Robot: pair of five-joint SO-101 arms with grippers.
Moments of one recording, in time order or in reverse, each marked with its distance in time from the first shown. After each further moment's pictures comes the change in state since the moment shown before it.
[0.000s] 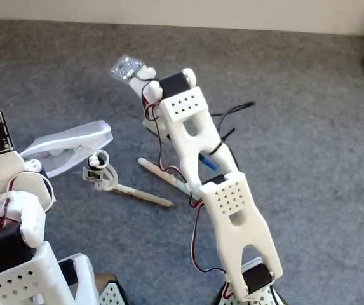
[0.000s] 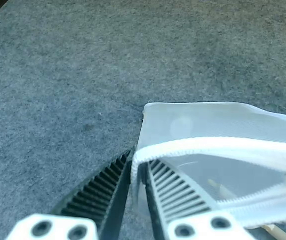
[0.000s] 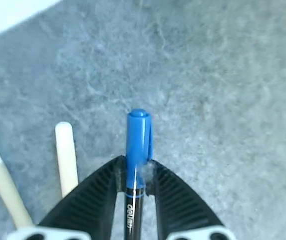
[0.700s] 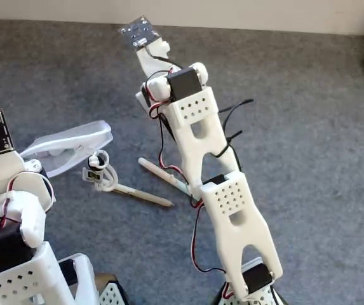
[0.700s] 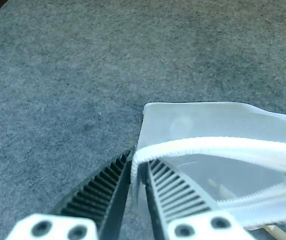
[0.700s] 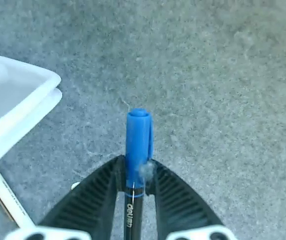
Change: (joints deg) left arm 0.0 0.0 0.0 0.0 0.0; right arm 0.1 -0.3 -16.6 1.0 -18.2
